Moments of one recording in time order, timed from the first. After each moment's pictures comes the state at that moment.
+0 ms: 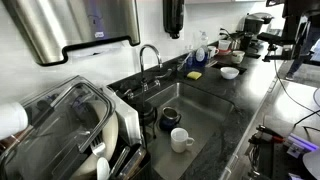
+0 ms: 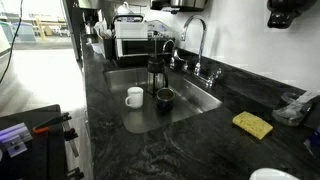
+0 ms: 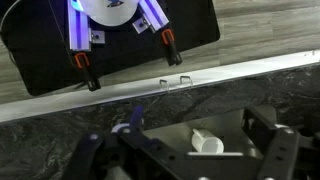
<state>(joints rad) -0.05 -0.87 -0.11 -2.57 0.14 1.53 0.14</state>
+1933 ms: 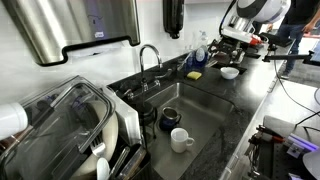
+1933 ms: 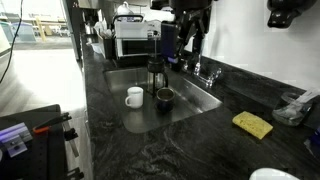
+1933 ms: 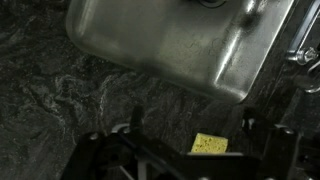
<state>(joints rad) -0.25 -0.19 -0.18 -2.44 0.27 2.44 0.67</state>
